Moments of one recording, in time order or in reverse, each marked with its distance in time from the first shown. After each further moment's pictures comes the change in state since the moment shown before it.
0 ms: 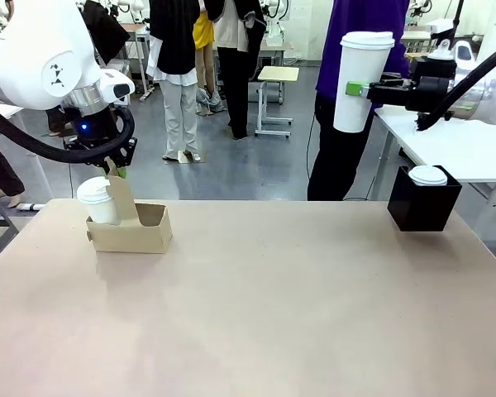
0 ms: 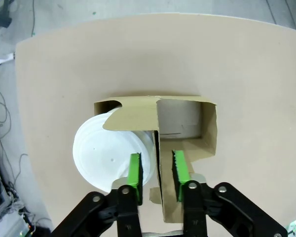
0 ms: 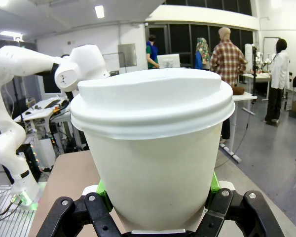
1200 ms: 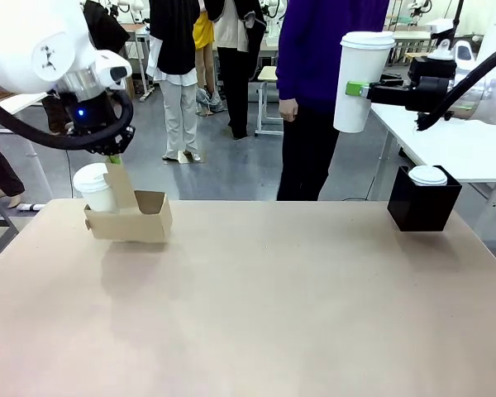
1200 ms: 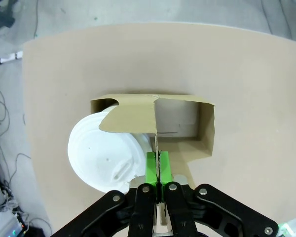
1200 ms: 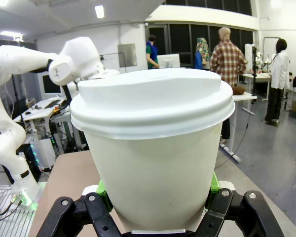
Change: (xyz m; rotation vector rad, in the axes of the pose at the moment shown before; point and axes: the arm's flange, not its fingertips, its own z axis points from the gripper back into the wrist) left arm -0.009 -0.011 0.045 -0.004 -0.049 0.045; right arm 0.000 0.000 0.000 0.000 0.000 0.000
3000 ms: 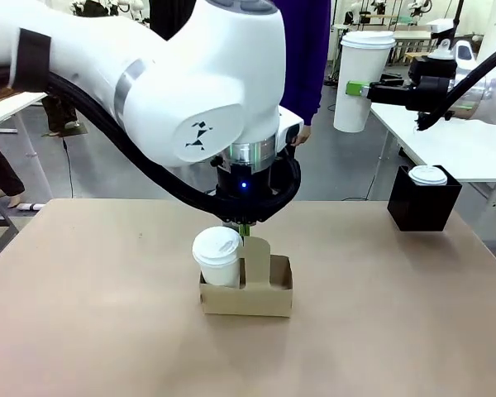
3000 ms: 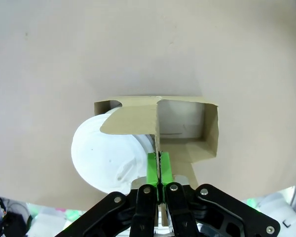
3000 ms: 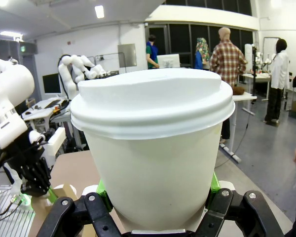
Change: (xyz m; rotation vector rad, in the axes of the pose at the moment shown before) left arm -0.181 -0.280 0.012 -0.001 0.028 -0.014; right arm 0.000 0.000 0.000 0.000 0.000 0.000
